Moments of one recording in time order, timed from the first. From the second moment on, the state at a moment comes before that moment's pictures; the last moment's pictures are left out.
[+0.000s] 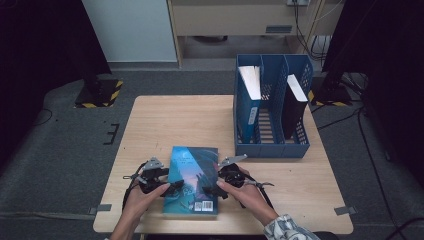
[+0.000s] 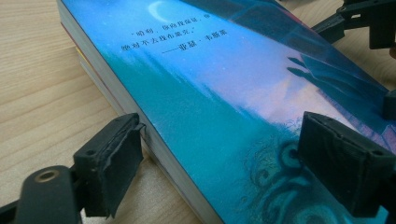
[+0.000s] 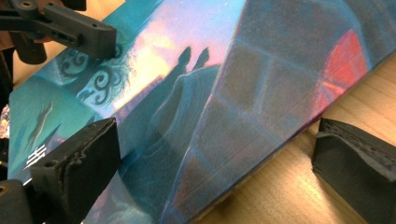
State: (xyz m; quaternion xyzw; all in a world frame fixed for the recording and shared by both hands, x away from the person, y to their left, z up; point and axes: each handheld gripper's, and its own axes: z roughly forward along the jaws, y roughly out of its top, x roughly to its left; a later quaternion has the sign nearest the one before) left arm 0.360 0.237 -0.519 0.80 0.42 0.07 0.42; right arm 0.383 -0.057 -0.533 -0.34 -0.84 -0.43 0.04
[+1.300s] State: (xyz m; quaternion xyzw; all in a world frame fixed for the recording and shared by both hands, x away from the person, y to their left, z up) left arm 0.363 0.233 -0.512 0.79 0.43 0.11 0.43; right arm 0.387 -0.064 -0.532 -0.36 -0.83 -0.43 0.04
